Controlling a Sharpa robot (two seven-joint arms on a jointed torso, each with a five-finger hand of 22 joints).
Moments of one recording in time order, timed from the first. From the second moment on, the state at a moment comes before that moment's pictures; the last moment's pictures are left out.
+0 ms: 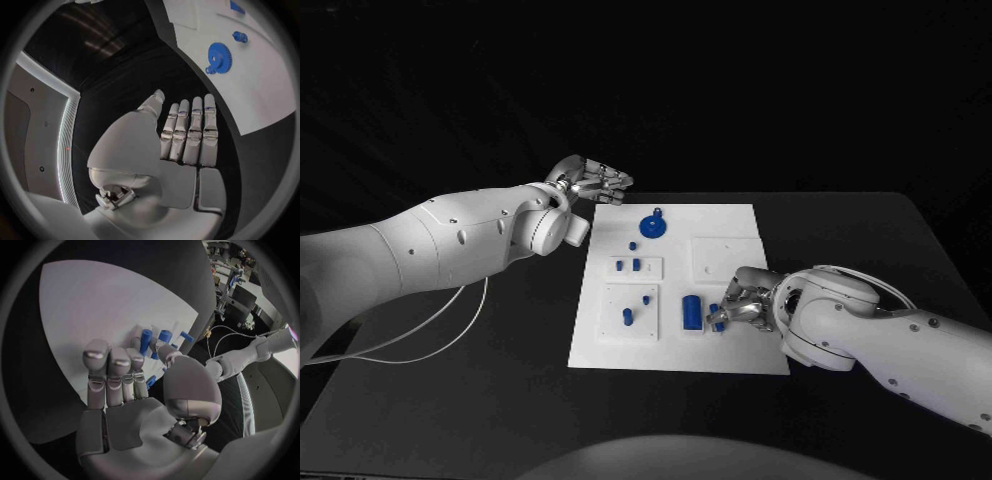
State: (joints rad) left arm 1.26 -0.69 -0.15 1.11 -0.26 -0.32 0.24; left_hand 1.39 -0.03 0.13 0.07 0.12 1.06 0.13 0.06 0.07 1.14 0.12 0.06 0.06 1.14 0.12 0.06 0.07 0.07 1.08 0.11 0.10 0.10; right arm 0.98 -0.75 0.08 1.65 -1.32 -0.01 -0.64; right_hand 1.02 -0.13 0.52 -0.10 0.25 1.20 -0.02 0.07 0.97 1.37 -0.07 0.90 1.24 1.46 -0.12 0.98 1.10 0.08 1.46 -0.14 0.80 1.31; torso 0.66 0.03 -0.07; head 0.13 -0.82
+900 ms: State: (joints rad) left arm 1.26 -0.69 -0.15 1.11 -0.26 -0.32 0.24; left_hand 1.39 -0.03 0.13 0.07 0.12 1.06 0.13 0.06 0.07 1.14 0.12 0.06 0.06 1.14 0.12 0.06 0.07 0.07 1.08 0.11 0.10 0.10; right arm 0.97 -0.76 0.07 1.65 -1.30 -0.01 -0.64; right_hand 0.98 -0.19 0.51 0.09 0.07 1.21 -0.01 0.07 0.99 1.39 -0.08 0.91 1.23 1.46 -0.12 0.98 1.10 0.08 1.46 -0.14 0.80 1.31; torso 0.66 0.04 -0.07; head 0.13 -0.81
